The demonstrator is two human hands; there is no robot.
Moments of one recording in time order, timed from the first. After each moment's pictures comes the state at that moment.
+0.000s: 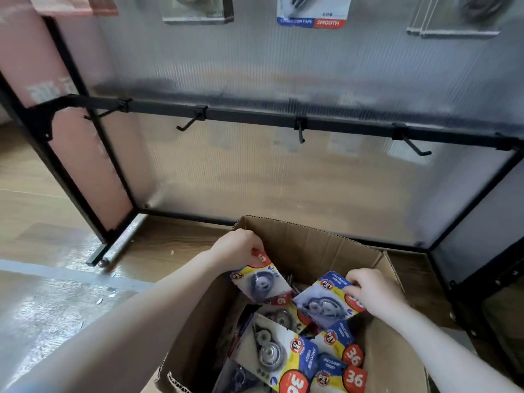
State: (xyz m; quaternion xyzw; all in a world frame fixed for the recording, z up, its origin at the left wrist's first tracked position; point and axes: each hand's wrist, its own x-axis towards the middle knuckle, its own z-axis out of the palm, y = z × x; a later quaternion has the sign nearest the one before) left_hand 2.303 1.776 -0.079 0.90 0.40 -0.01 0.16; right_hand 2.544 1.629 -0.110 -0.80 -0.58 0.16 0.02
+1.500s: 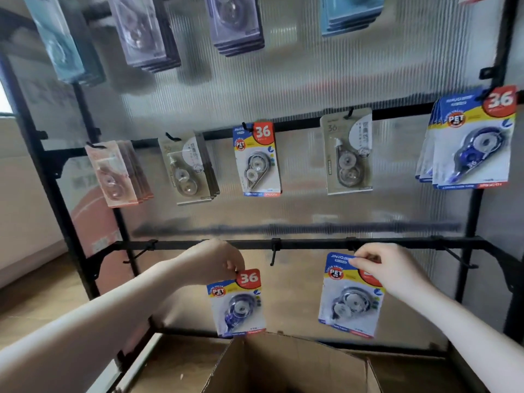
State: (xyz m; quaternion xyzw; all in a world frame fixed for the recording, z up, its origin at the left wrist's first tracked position) left_hand 2.315 1.752 0.174 0.92 0.38 0.00 -0.04; right_hand 2.607 1.632 0.117 -0.69 -0.59 0.07 0.42
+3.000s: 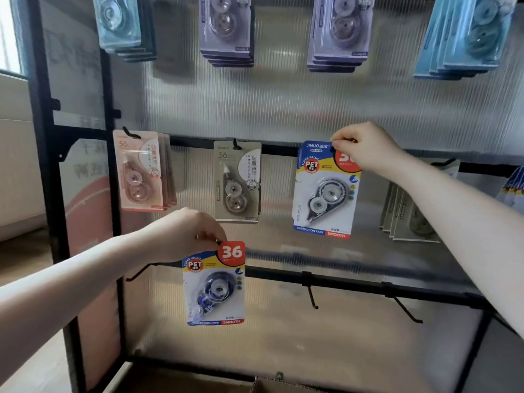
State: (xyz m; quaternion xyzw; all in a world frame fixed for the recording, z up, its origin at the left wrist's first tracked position) left_hand 2.187 1.843 0.237 0.93 0.32 0.18 0.00; right_hand 2.479 1.771 0.347 -0.63 -0.67 -0.13 0.37
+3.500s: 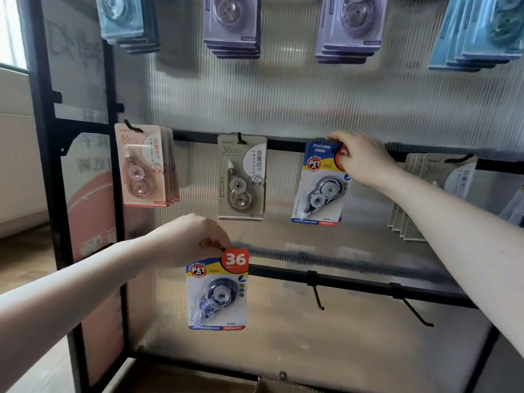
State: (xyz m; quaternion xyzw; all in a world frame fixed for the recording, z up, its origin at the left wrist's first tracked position) left_hand 2.192 1.846 0.224 0.94 0.32 0.14 -0.01; right_hand 2.493 1.808 0.324 -0.65 -0.65 -0.26 0.28
